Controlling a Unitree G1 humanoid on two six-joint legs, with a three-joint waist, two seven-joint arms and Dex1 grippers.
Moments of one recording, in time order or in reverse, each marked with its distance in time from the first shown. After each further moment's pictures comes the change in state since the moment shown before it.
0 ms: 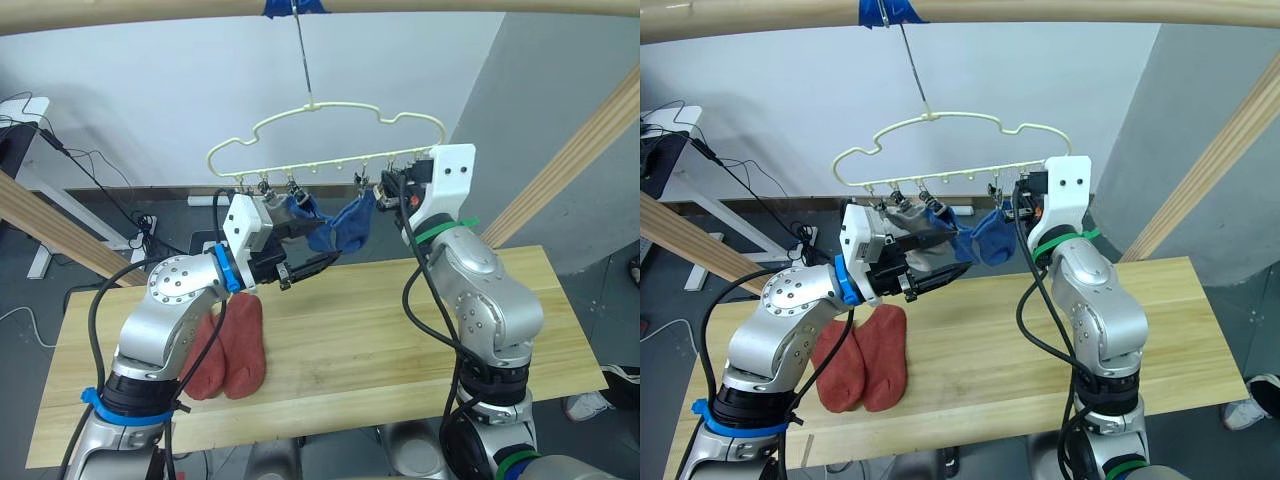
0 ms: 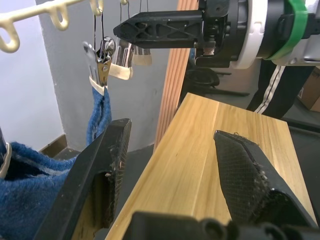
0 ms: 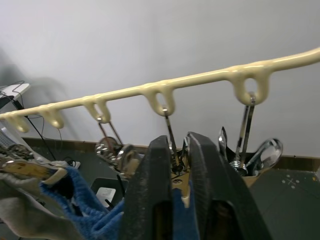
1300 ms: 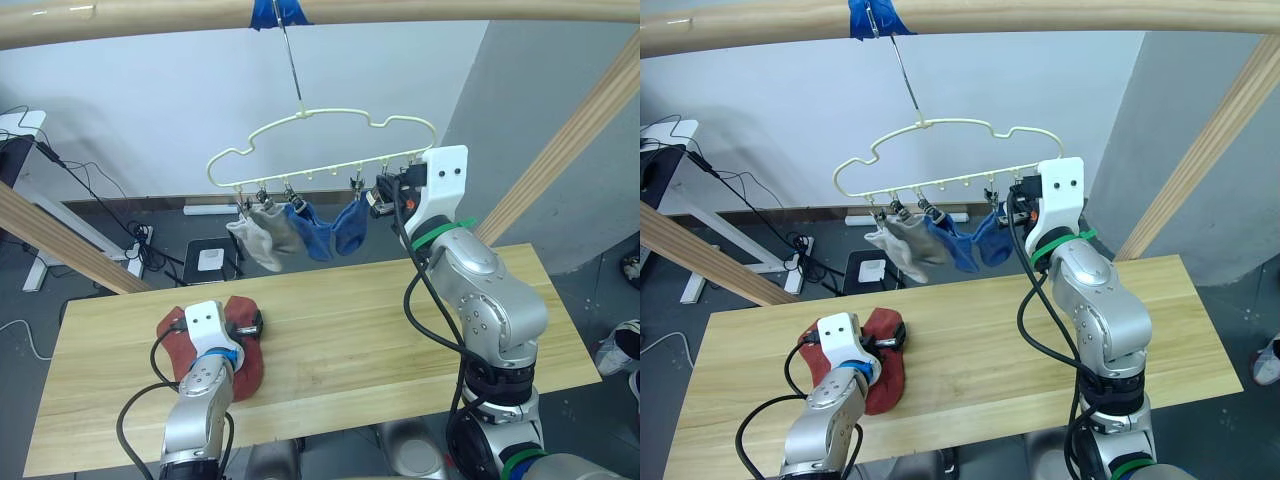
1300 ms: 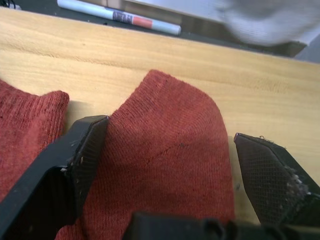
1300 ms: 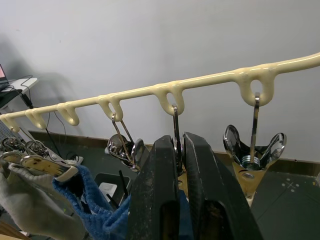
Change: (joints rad) left arm 0.400 -0.417 0.188 0.239 0.289 0.109 0.816; right arm -0.002 -0.053 0.017 -0.005 0.036 0.038 0.024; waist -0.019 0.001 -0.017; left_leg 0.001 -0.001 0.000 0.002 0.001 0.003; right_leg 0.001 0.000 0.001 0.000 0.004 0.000
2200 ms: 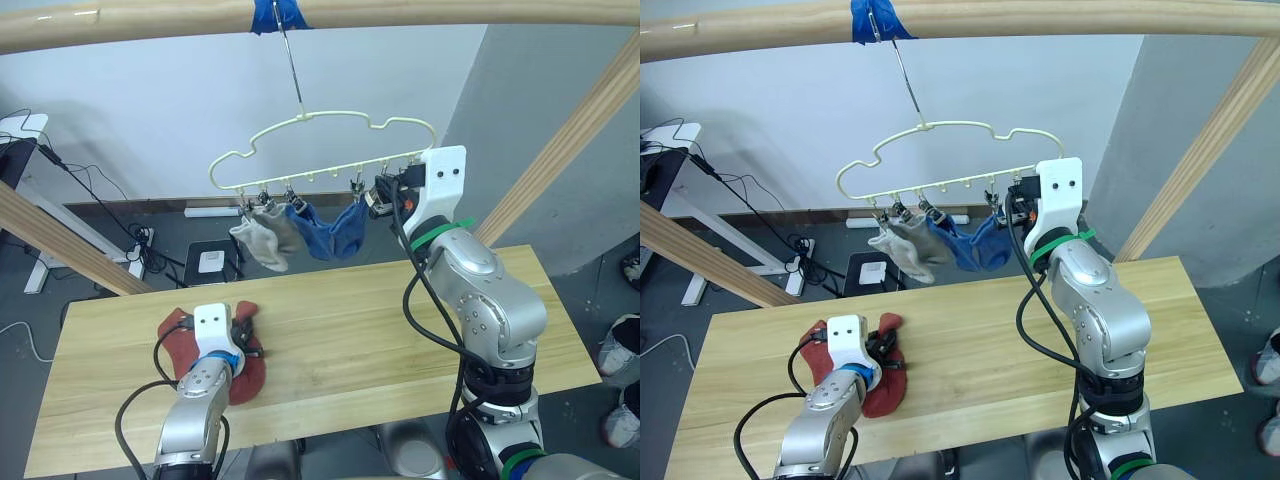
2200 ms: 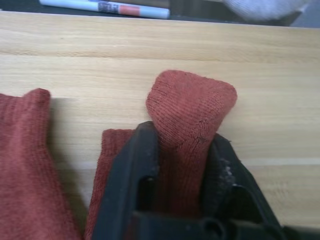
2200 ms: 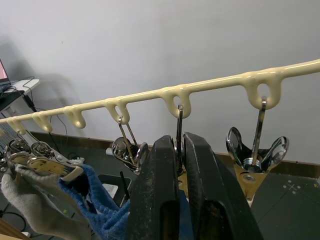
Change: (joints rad) left arm 0.036 0.077 -0.087 -0.004 0.040 -0.036 -0.137; right arm 0.000 0.011 0.007 0.000 0.000 0.001 -0.002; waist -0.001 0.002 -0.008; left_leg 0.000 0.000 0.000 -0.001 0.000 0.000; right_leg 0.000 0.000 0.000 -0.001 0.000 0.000
